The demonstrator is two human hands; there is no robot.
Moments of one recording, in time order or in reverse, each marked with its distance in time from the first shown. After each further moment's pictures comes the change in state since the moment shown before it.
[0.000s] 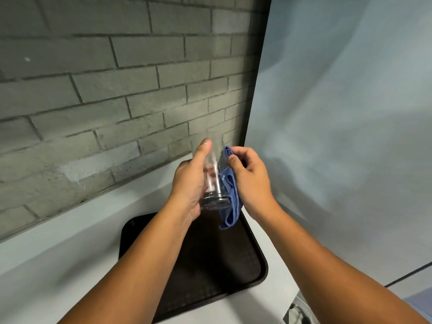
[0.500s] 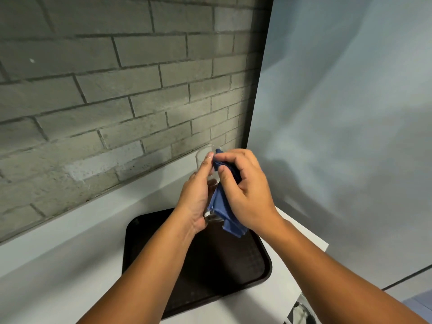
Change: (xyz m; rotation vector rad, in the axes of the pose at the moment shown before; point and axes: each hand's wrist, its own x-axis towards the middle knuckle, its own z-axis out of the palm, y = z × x) left_hand -0.014 -0.019 -0.005 -0.032 -0.056 -0.109; right_hand -0.024 0.004 -0.003 -0.257 -0.076 -0.410
